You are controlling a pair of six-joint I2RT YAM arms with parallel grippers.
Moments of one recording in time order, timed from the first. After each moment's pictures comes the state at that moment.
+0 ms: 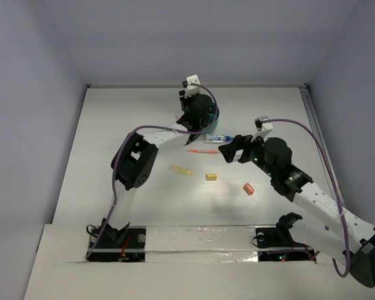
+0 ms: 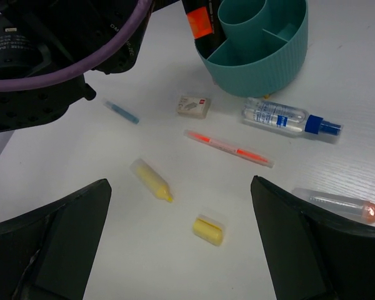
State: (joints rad) left arm -0.72 2.09 1.54 0.45 -1.04 -0.21; right arm 0.59 0.89 0.65 0.04 0.01 0.44
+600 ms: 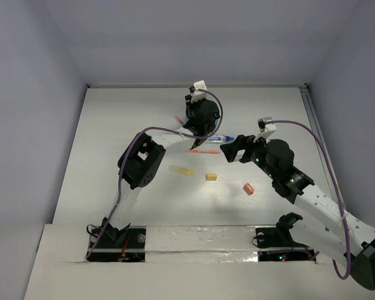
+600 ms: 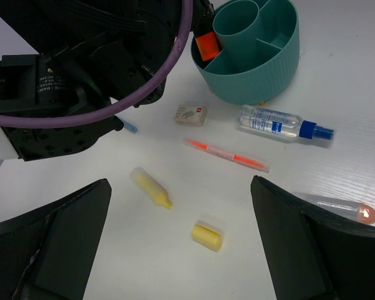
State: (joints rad) left arm -0.76 2.16 1.55 0.57 -1.08 -0.14; right arm 0.59 0.86 0.62 0.06 0.04 0.45
